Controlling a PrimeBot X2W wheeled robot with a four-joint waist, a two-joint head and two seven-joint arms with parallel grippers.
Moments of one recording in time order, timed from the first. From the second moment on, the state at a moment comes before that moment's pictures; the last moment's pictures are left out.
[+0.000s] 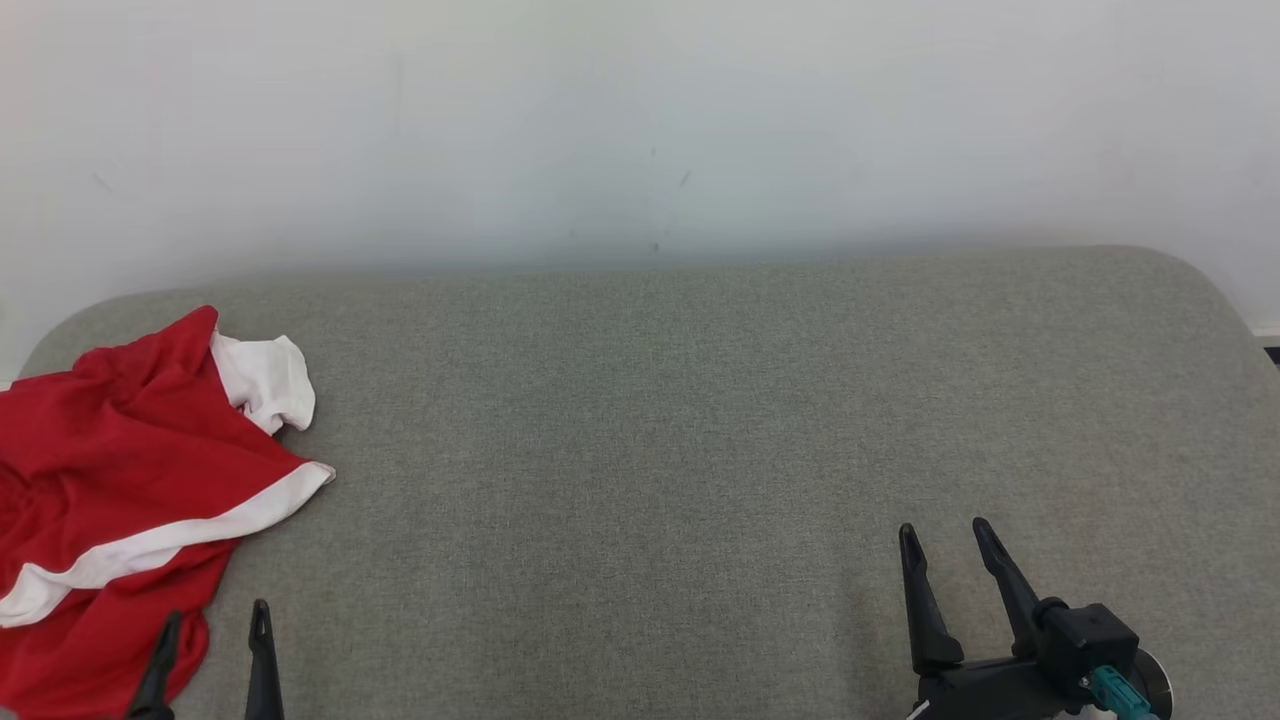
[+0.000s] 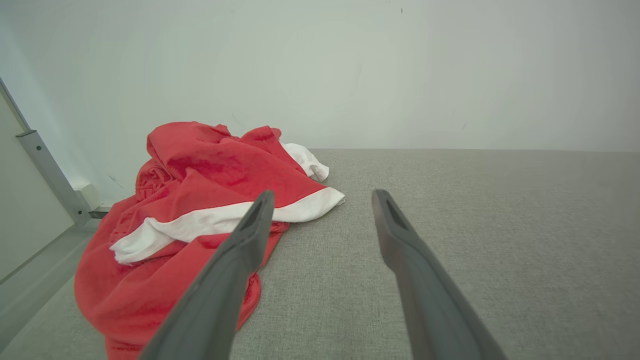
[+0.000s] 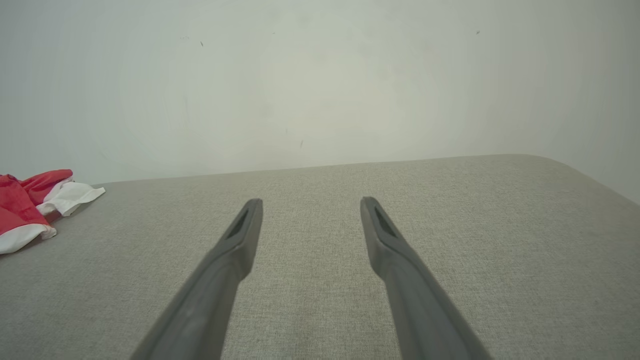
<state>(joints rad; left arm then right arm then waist) 0.03 0.14 0.12 0.21 -0.14 -0.10 -0.26 -0.06 -0.05 0.00 0.29 0.11 0.13 -0.26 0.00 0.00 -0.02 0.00</state>
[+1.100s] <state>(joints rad) 0.04 0.16 0.08 0.17 -0.16 -0.09 -0.21 -0.08 -0.05 -0.01 0.34 0.10 0.13 -0.26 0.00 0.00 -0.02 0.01</state>
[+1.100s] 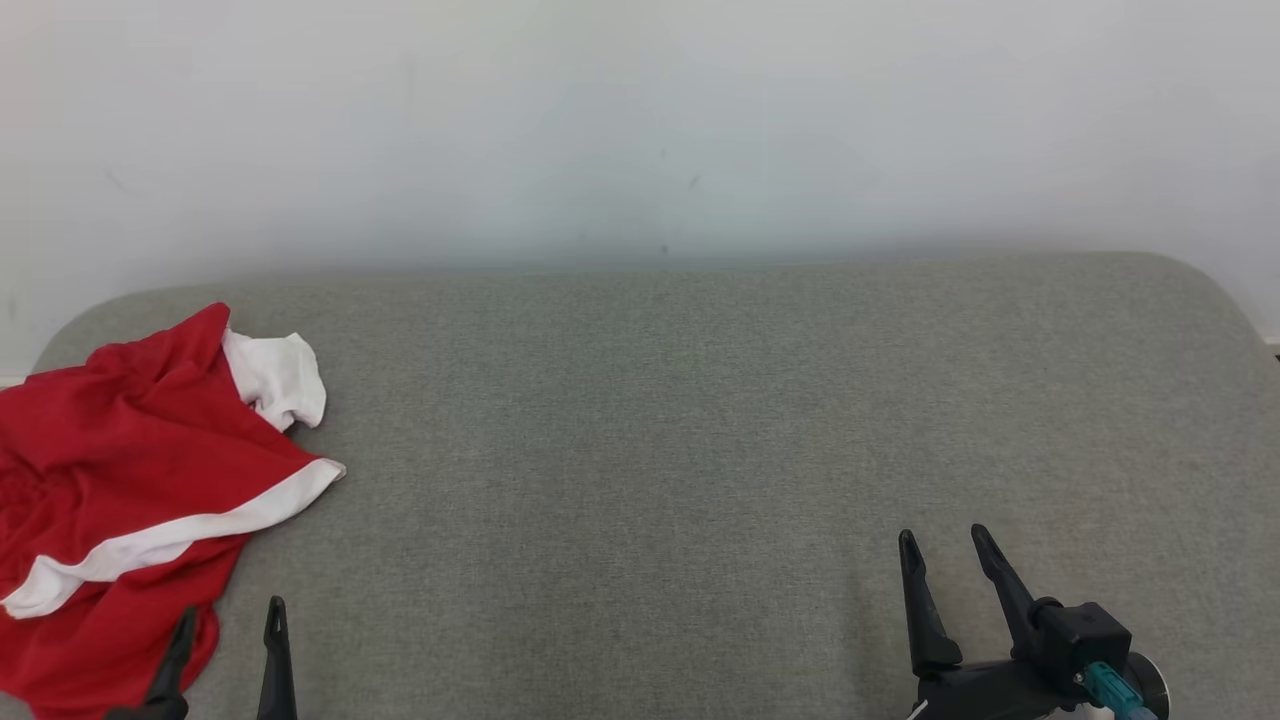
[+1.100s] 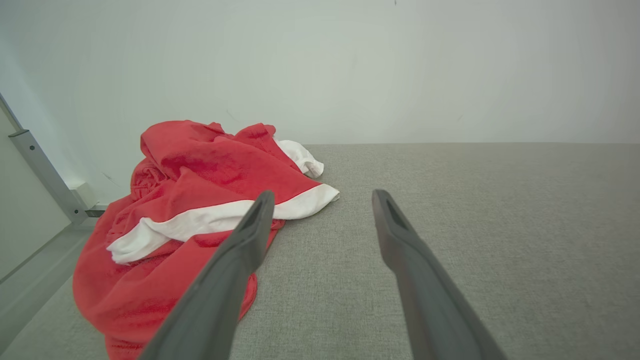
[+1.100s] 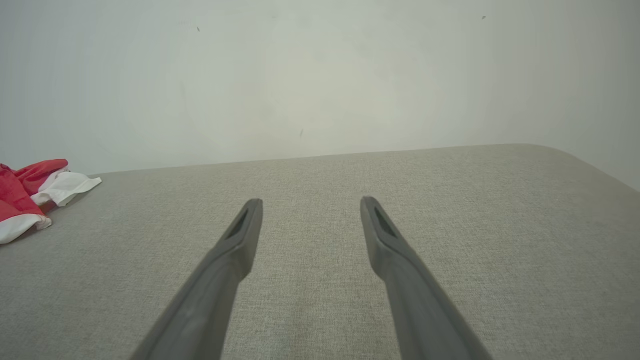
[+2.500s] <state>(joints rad) 0.06 0.18 0.10 0.18 -0.20 -0.02 -0.22 -0.07 -0.05 -0.02 0.36 0.10 0.13 -0.26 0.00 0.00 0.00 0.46</state>
